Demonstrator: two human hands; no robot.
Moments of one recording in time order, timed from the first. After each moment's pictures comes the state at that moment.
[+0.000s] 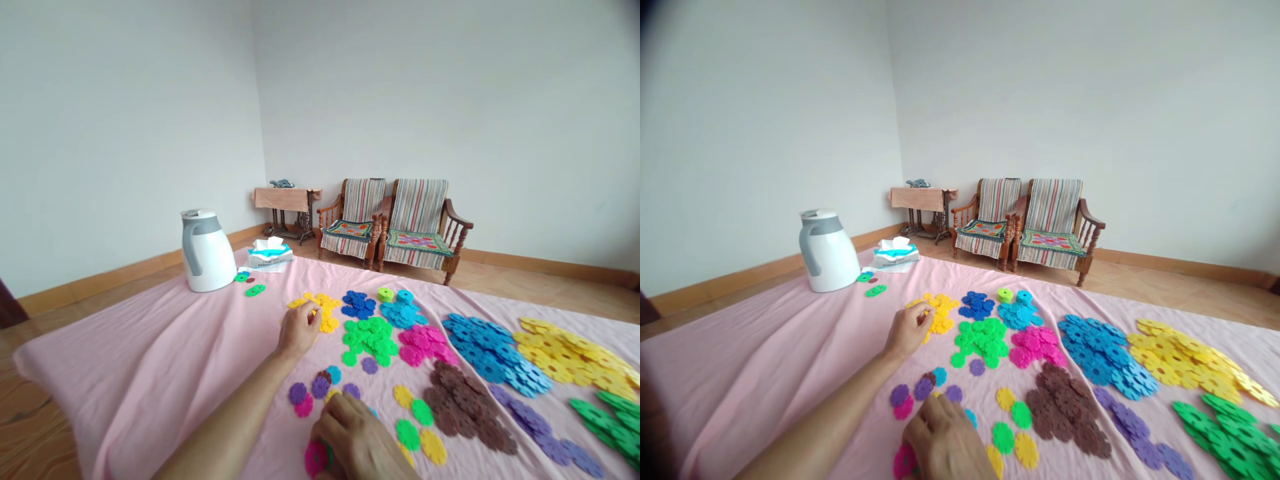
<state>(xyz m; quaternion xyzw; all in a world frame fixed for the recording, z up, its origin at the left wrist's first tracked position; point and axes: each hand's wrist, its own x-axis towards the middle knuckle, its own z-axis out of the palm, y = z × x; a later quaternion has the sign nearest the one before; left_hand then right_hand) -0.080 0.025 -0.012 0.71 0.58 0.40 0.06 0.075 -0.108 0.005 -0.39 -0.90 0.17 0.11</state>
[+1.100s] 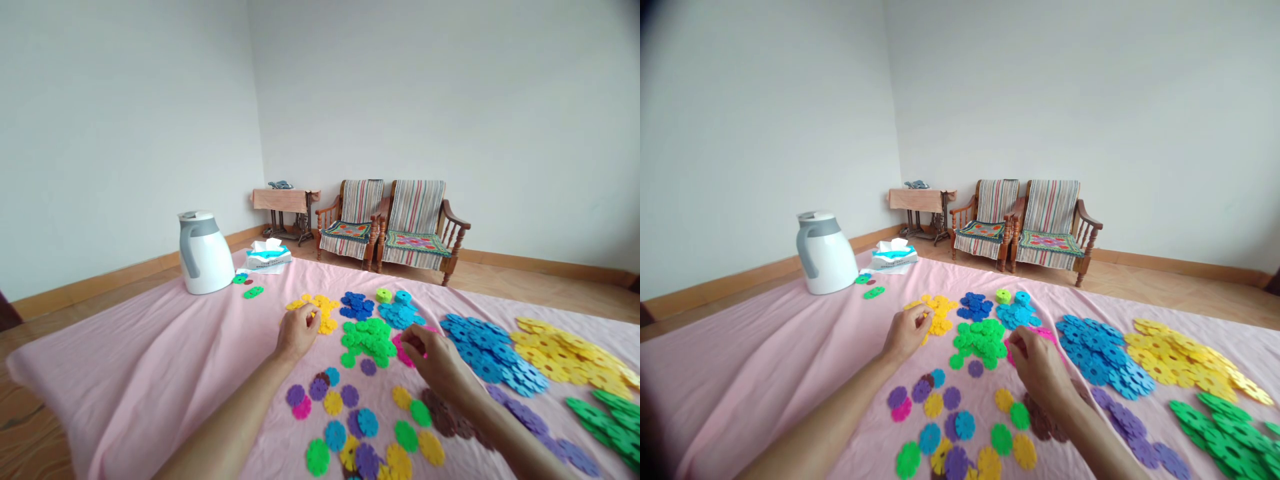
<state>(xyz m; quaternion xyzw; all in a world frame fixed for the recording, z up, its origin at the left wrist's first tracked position) -0.079 0.024 -0.011 0.71 0.58 0.39 0.05 0.197 -0.031 0.004 -0.59 -0.75 0.11 0.28</state>
